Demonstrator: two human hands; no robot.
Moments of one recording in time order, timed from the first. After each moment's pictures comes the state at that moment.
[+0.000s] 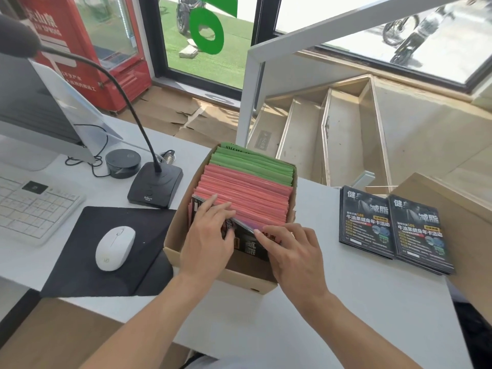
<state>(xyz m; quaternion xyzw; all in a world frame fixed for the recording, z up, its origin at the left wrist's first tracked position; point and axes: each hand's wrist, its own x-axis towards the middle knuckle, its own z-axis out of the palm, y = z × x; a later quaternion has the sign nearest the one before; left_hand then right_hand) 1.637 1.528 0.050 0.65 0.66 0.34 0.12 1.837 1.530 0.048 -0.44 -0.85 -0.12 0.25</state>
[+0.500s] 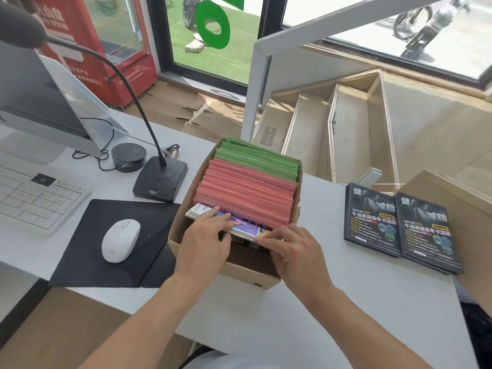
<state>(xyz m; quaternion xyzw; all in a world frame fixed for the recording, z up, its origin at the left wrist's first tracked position) 1.628 1.515 0.043 0.64 0.67 0.33 0.16 1.838 1.533 0.049 -0.44 -0.86 0.01 0.25</state>
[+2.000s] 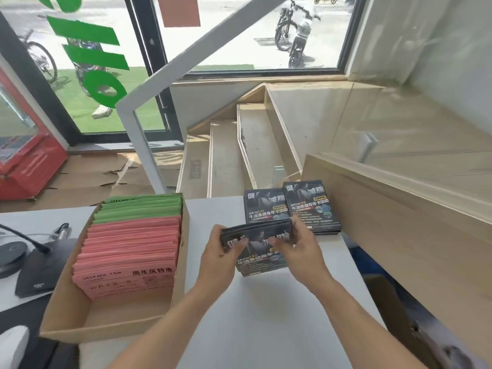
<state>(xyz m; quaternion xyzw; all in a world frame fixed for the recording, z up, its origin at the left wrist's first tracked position) 1.857 1.539 0.089 0.55 0.50 0.42 0.52 2.039 1.498 0.109 -0.59 -0.46 0.41 0.52</state>
